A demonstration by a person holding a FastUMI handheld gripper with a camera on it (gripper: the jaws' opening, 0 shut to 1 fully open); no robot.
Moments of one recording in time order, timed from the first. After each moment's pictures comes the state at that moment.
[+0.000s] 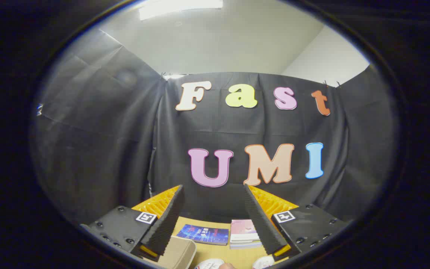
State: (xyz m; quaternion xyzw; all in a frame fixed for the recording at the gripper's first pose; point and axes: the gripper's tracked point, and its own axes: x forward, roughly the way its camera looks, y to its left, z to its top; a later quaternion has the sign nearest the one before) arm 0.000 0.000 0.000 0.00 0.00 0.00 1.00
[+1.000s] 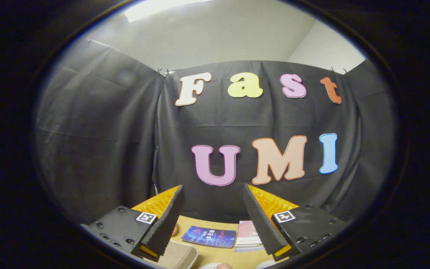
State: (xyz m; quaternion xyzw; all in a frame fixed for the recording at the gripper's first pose) arm 0.065 -0.016 -0.006 0.04 0.04 0.04 1.00
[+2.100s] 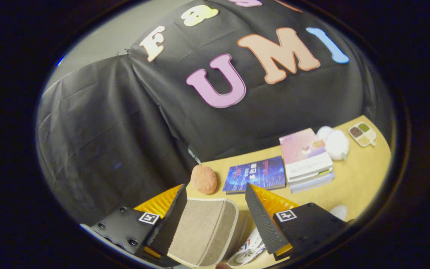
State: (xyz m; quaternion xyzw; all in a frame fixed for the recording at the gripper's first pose) arm 0.046 0.016 -0.236 0.28 0.32 0.12 0.90
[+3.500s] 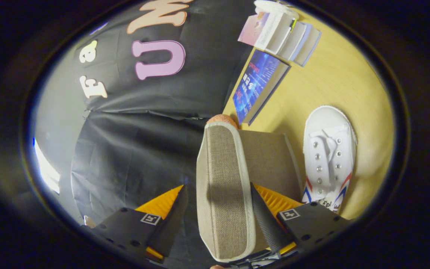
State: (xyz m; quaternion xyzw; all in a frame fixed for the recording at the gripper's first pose) arm -0.037 0.092 -0.348 0.59 0.43 0.16 0.66
